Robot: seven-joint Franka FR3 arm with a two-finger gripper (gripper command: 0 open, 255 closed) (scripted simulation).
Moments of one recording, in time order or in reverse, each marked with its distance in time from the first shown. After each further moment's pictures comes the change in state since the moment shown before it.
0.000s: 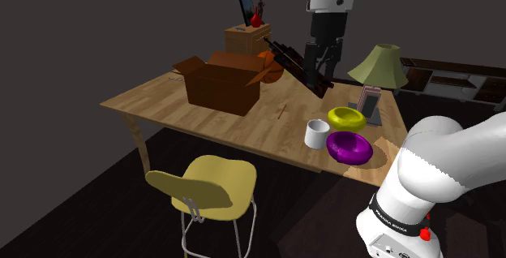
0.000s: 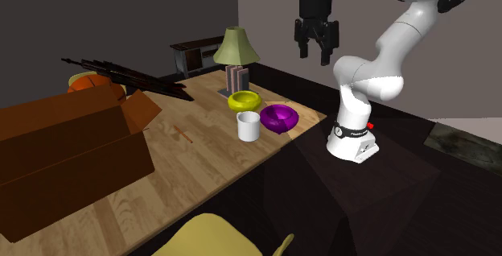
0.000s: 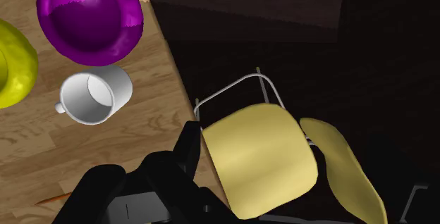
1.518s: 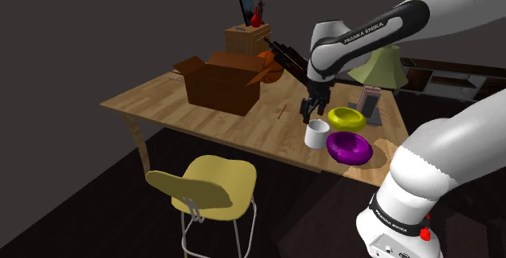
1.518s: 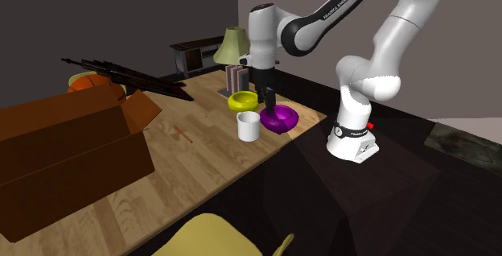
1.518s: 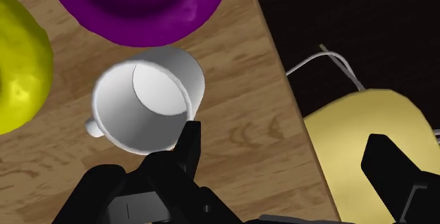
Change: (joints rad) arm -0.165 0.298 -0.213 -0.368 -0.201 0.710 -0.200
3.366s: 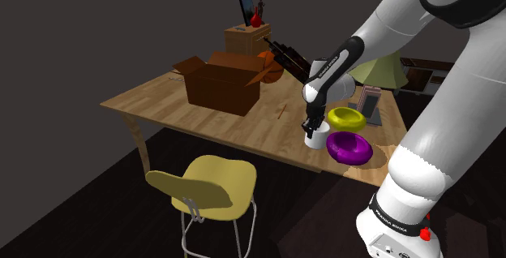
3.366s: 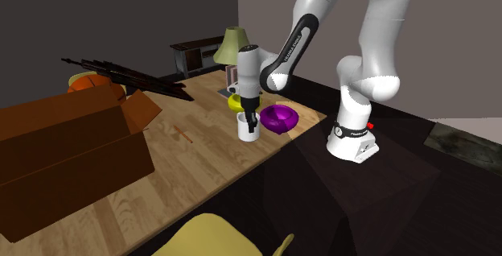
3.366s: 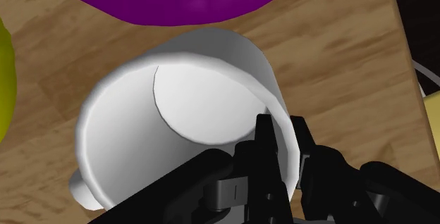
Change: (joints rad) arm -0.037 0.453 -0.112 0.010 0.027 0.472 -0.126
